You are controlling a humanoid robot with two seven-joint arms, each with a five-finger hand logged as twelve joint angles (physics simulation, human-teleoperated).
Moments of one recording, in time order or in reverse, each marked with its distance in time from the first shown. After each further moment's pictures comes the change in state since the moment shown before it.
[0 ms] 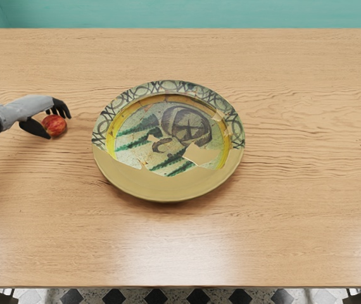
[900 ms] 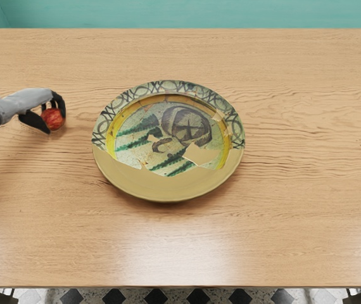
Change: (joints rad) left arm -0.035 0.000 0.021 0.001 -0.053 -0.007 0.001; right arm 0.000 0.000 0.000 0.000 0.000 0.000 0.000
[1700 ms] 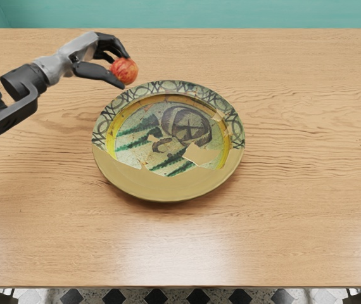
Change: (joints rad) left arm -0.072 -0.051 -0.404 -0.208 -0.346 -0.338 0.000; right arm 0.000 0.000 0.000 0.000 0.000 0.000 0.000
